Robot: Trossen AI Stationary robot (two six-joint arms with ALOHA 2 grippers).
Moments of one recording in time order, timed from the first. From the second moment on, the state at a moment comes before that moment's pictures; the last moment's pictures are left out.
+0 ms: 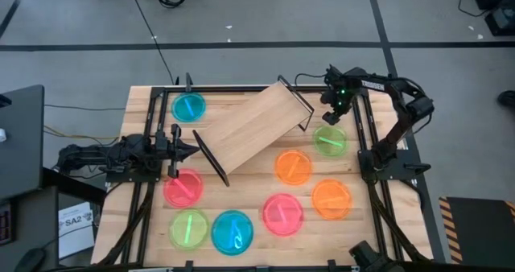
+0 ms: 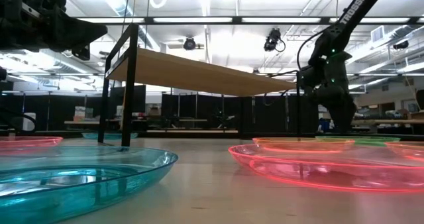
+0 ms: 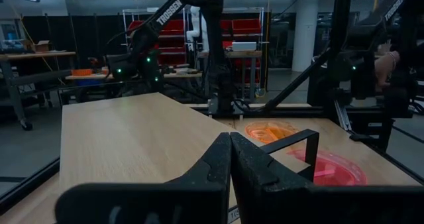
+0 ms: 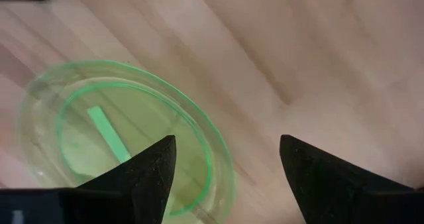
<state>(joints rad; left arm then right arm) 0.00 0.01 0.01 0.12 -0.08 0.01 -1.04 1.64 0.96 -0.98 -0.15 -0.30</state>
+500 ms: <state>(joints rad) 0.00 0.01 0.01 0.12 -0.08 0.01 -0.98 1.70 0.96 -0.95 -0.11 -0.32</state>
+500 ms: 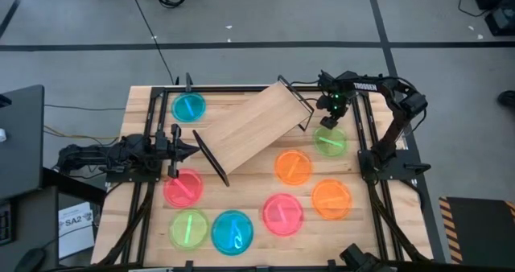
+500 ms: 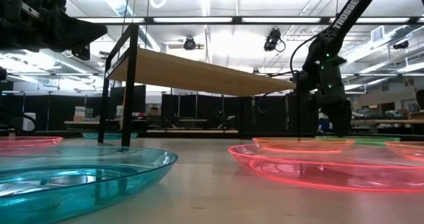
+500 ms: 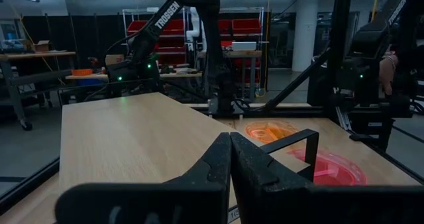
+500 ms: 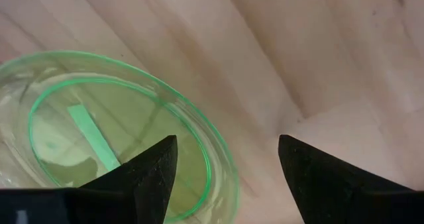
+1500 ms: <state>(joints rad) 0.00 0.01 0.01 0.12 -0.08 0.01 -0.97 1.70 0.94 -0.93 -0.10 -0.36</state>
